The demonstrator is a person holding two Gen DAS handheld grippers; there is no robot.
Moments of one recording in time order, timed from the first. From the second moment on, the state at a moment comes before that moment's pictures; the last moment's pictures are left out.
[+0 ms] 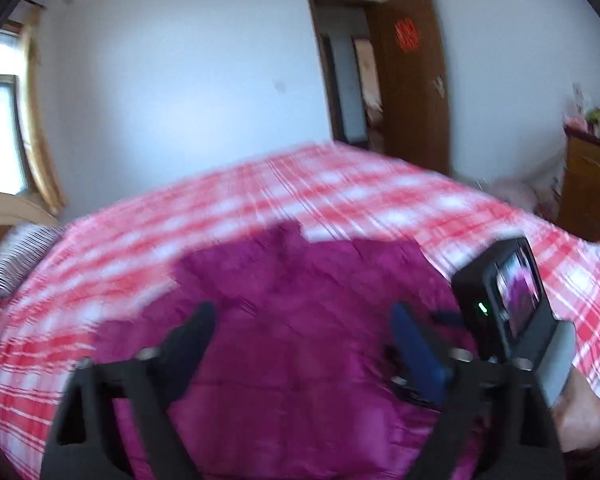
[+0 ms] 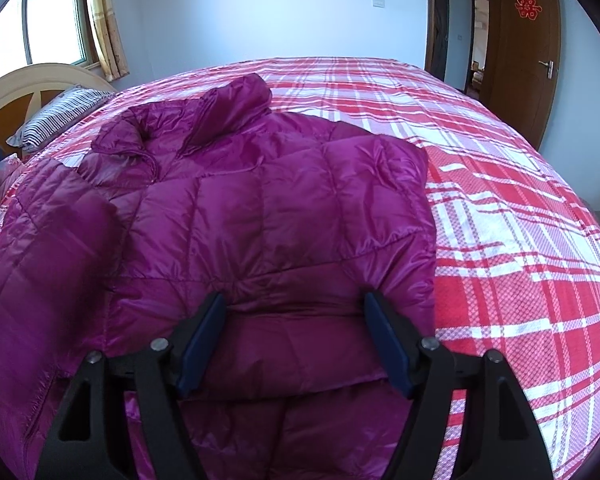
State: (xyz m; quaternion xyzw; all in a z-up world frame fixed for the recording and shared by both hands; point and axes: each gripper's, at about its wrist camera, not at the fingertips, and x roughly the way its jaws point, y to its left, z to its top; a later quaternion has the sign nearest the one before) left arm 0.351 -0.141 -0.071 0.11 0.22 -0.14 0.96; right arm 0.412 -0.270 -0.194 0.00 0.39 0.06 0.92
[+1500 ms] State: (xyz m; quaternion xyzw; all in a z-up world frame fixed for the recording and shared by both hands) left arm 0.496 0.038 -0.204 0.04 0.42 0.08 0.90; right arm 0.397 -0.173 -0.188 0.04 0.41 0.15 0.90
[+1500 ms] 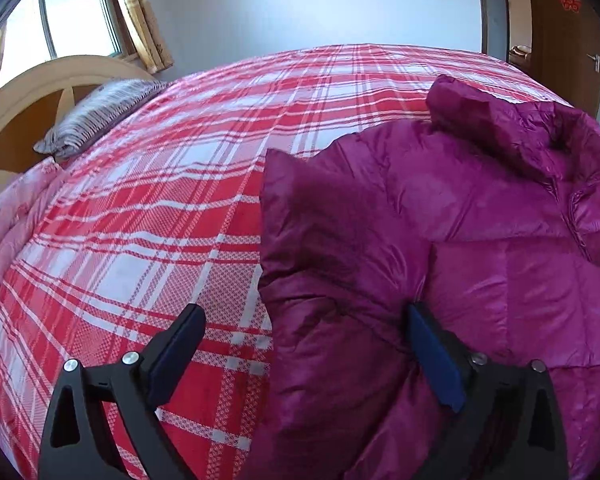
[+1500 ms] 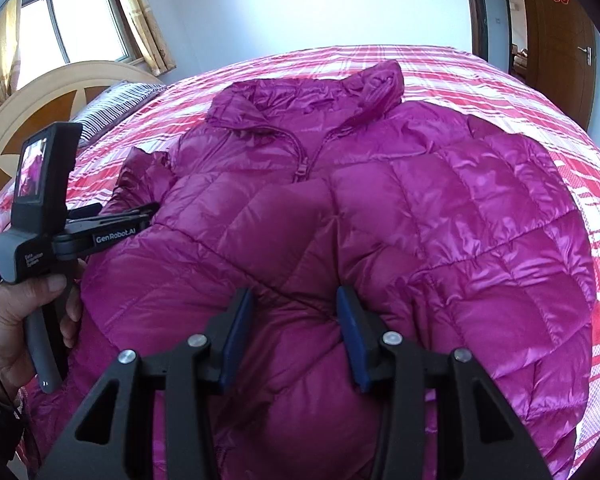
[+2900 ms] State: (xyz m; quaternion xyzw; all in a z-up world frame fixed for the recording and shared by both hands) left arm 0.492 0.035 -0.204 0.04 0.41 0.09 0.91; right arm 0.420 -0.133 -0.190 -0.01 0.41 0.15 0.90
